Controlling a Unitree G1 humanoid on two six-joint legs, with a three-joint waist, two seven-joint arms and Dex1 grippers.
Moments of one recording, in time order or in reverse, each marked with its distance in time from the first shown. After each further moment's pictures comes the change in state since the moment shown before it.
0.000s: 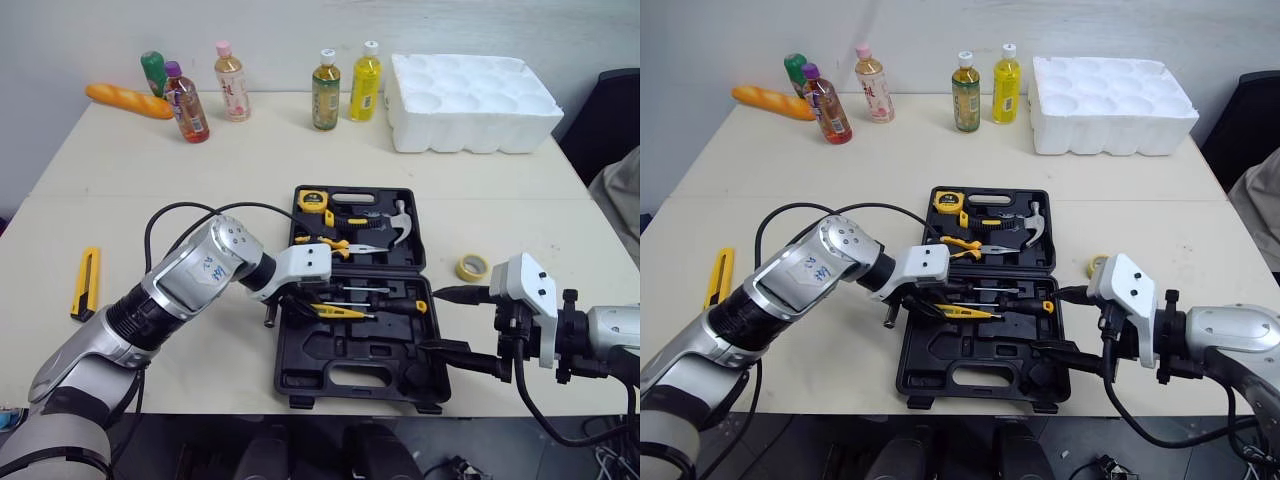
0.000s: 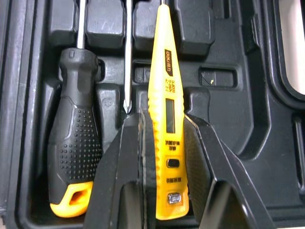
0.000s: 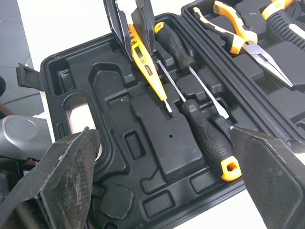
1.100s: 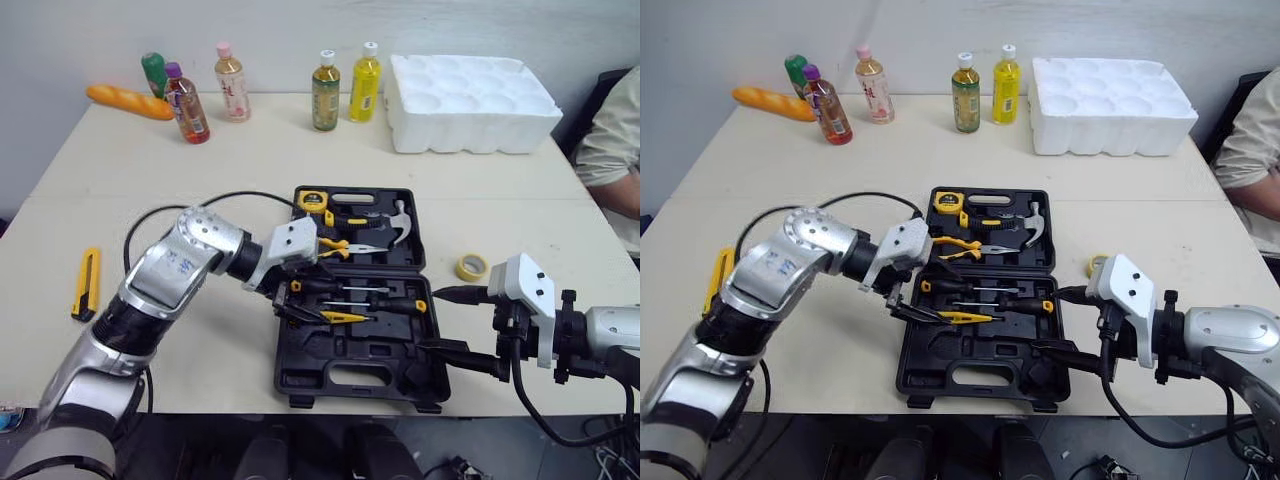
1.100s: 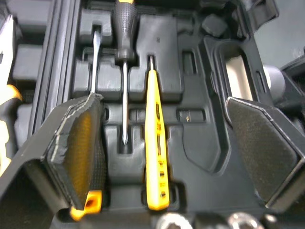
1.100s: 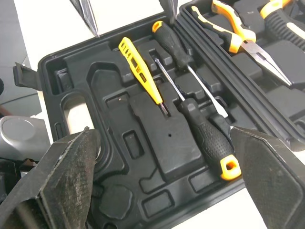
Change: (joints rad) left arm 0.185 -0.073 0.286 0.053 -0.111 -0.306 -0.055; right arm -0.001 0.008 0.005 -0.003 0.005 -0.002 -0.020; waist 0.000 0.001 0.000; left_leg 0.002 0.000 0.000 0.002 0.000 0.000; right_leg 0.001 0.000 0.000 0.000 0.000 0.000
